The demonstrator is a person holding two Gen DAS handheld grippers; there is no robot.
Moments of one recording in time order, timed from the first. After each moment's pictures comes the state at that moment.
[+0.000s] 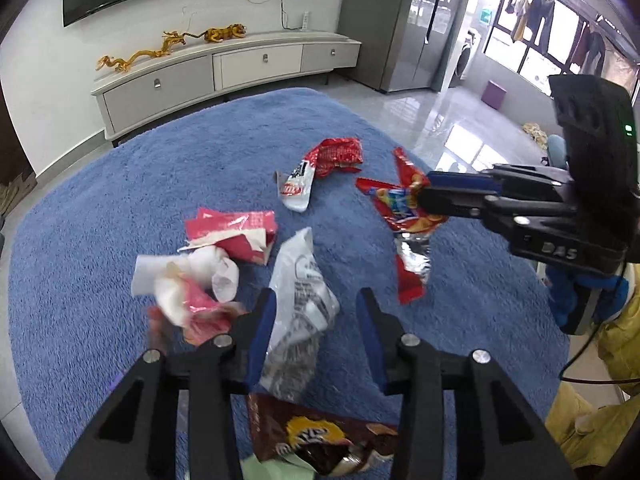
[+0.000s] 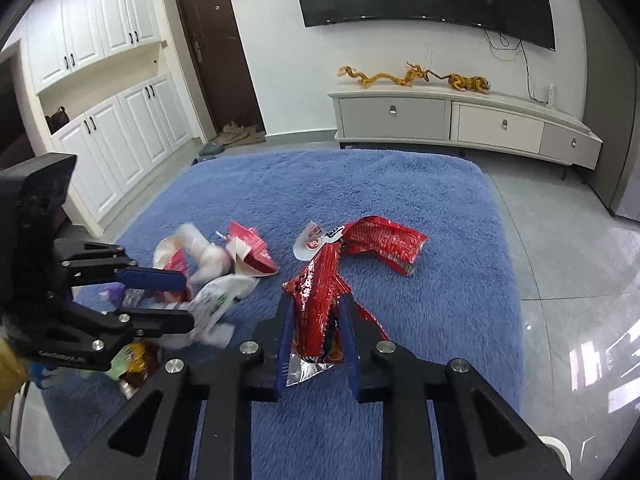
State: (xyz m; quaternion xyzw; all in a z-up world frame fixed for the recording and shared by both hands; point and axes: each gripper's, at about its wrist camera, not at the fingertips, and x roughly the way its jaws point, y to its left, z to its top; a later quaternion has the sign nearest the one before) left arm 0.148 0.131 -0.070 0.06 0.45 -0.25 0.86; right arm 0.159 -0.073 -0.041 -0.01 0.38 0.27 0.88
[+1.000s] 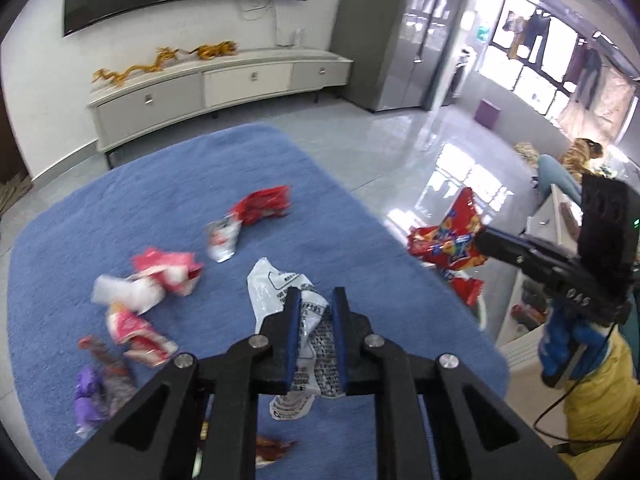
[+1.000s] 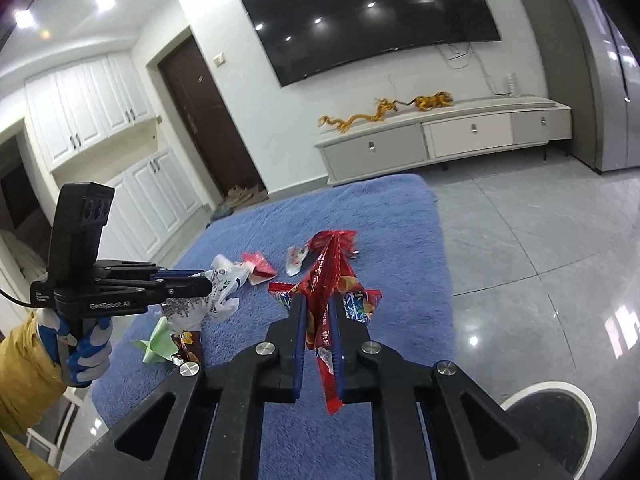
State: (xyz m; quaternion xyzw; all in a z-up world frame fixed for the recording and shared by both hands) left arm 0.120 0.052 -0.003 0.03 0.43 -0.27 0.86; right arm 0.073 -0.193 -0.006 0.13 0.31 0.24 0.91
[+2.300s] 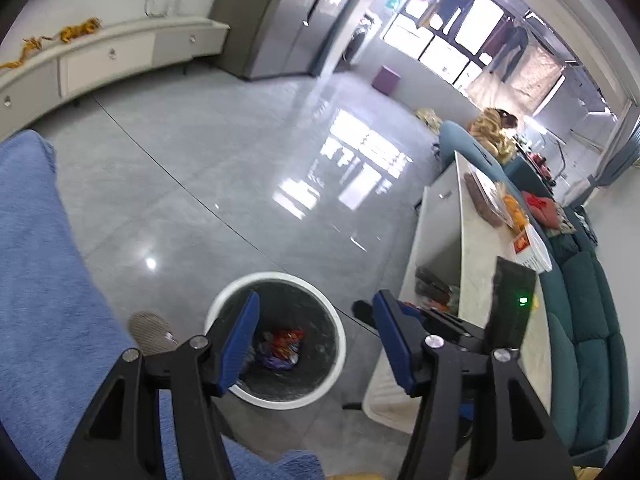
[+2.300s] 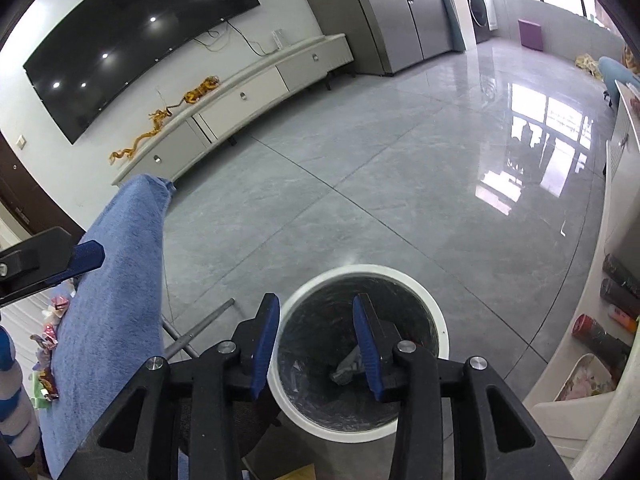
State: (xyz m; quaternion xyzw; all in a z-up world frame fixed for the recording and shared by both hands) left arm 0.118 -0.212 -0.038 0.01 0.46 -0.44 0.77; right arm -0.006 -0.403 -0.089 0.24 0.40 -0.08 0.88
